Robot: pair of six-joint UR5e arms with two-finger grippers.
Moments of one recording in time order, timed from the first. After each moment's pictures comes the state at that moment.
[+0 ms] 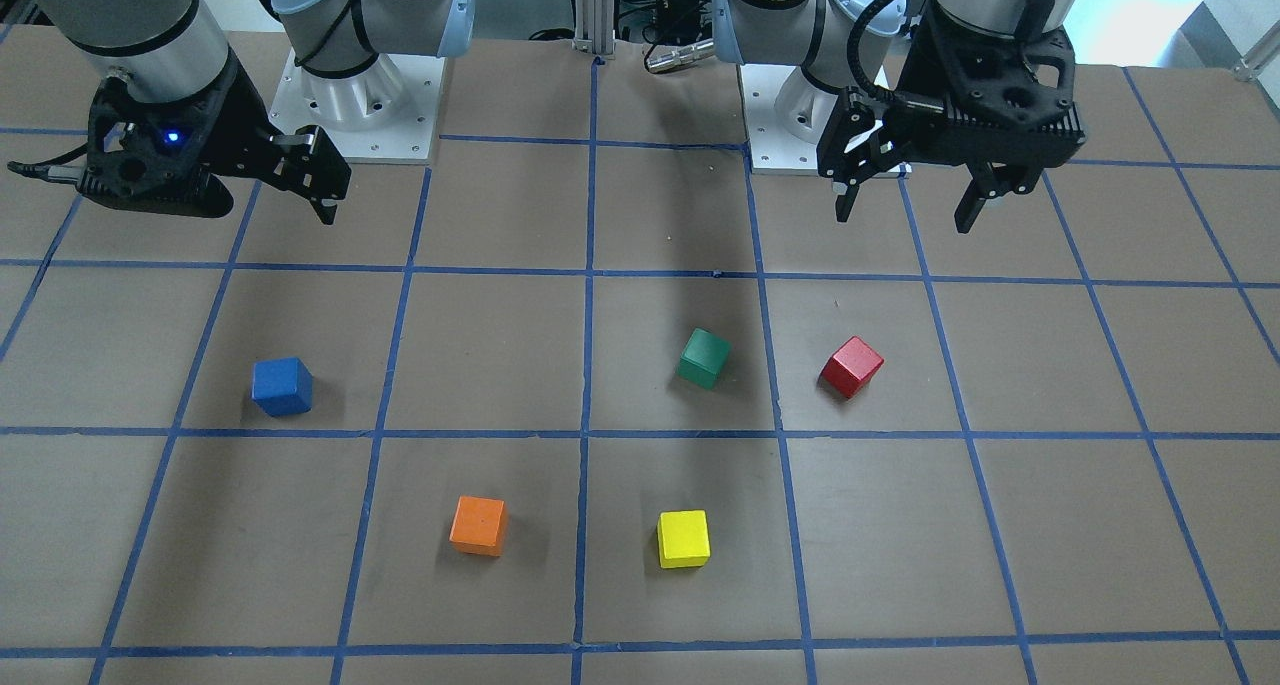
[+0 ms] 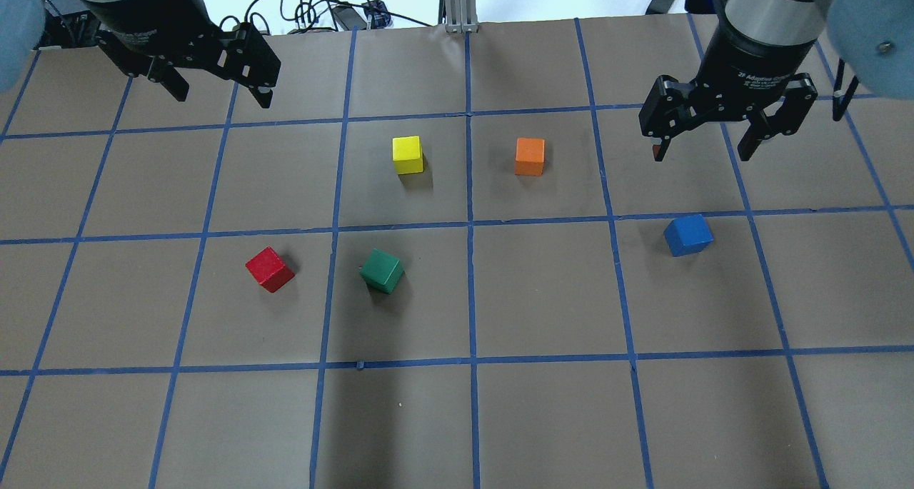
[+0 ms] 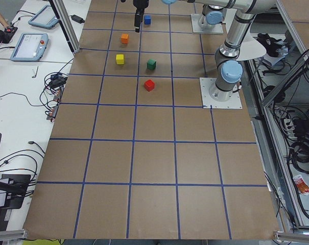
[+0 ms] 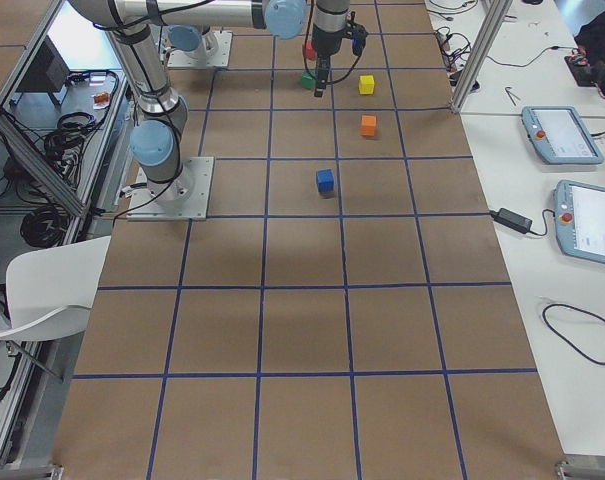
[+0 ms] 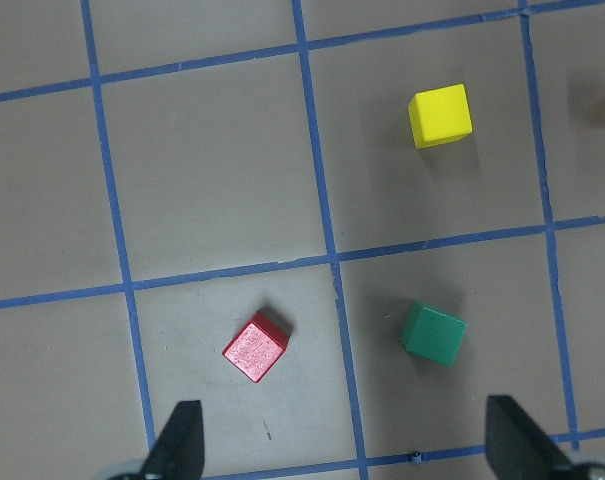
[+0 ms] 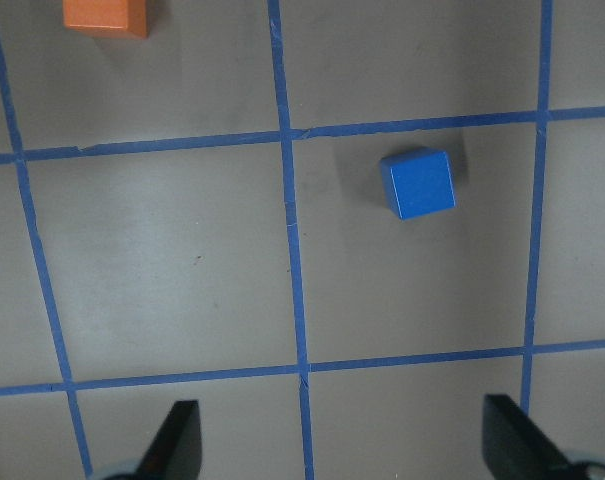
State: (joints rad) left arm -1.58 -1.59 -1.44 -1.56 1.60 0.12; right arm 1.53 -1.56 1.57 -1.48 -1.59 0.03
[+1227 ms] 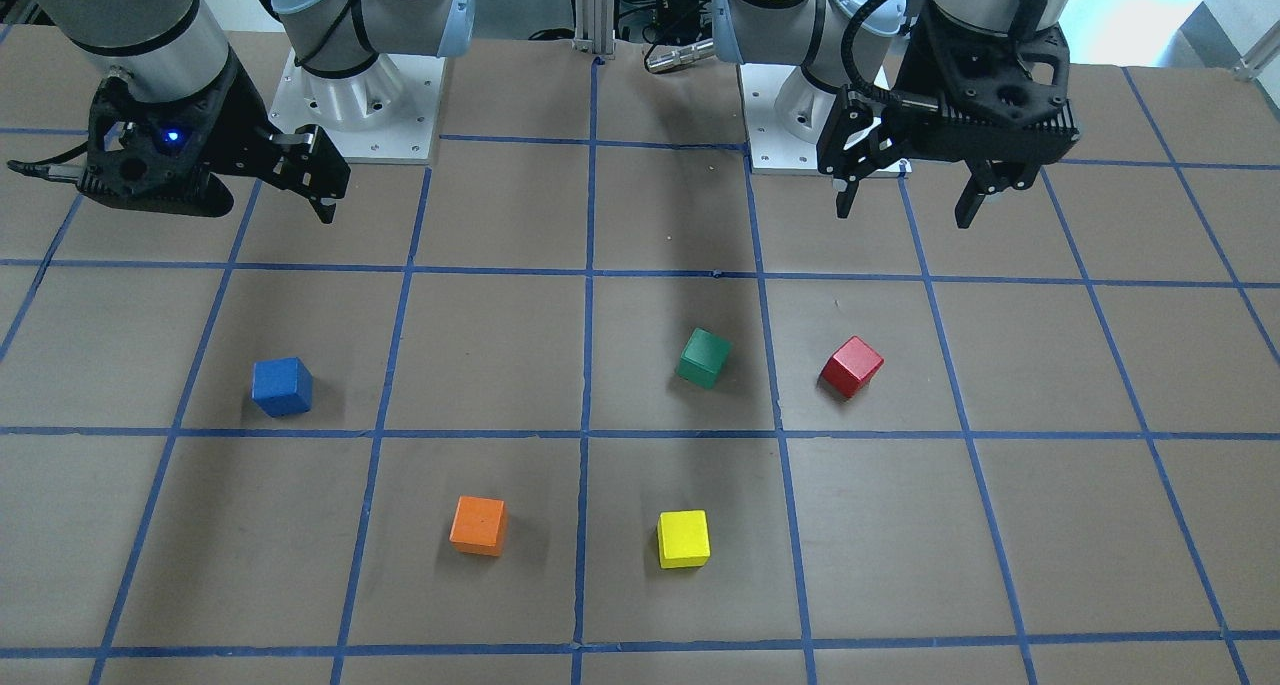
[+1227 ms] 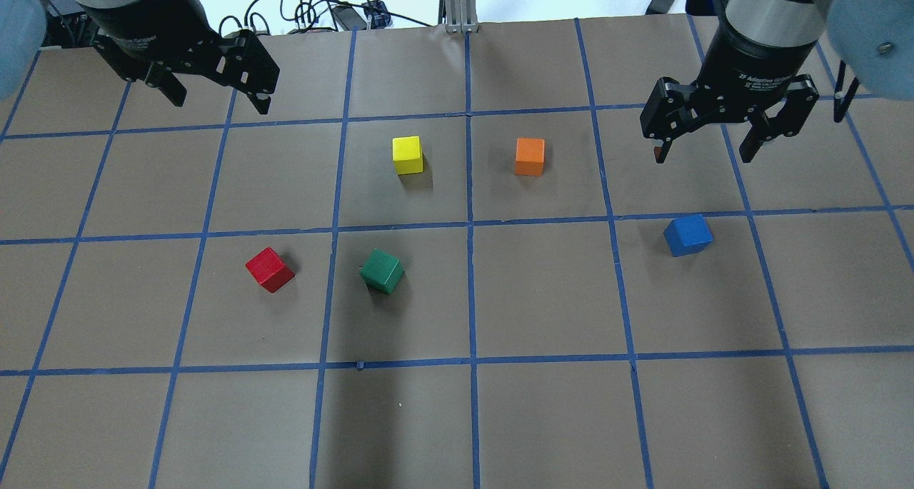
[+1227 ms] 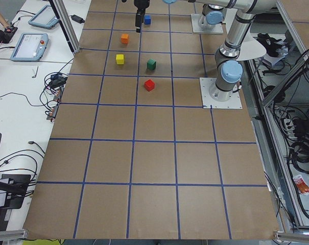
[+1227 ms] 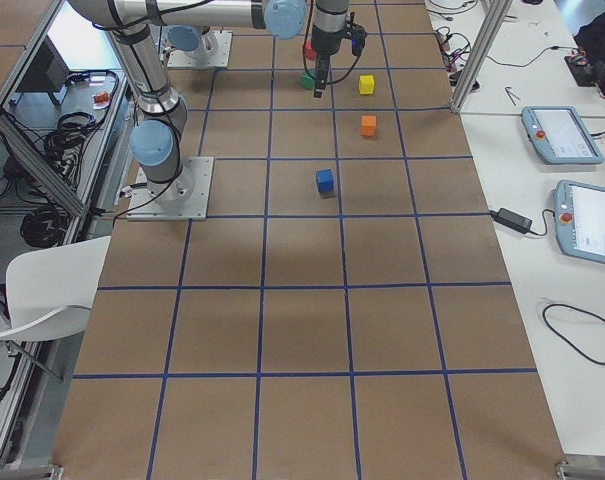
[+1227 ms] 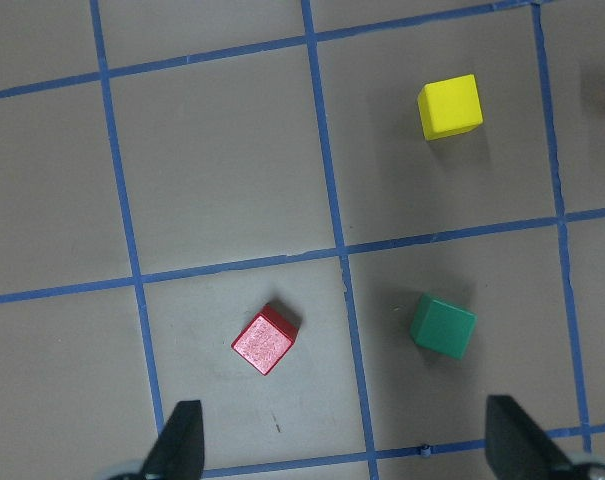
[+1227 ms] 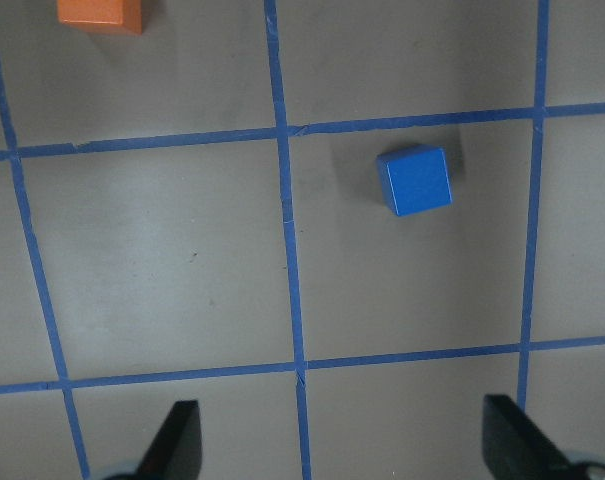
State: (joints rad) left arm -1.58 -1.58 -1.45 -1.57 1.62 0.12; right arm 1.53 -1.57 1.57 -1.48 -1.59 0.03
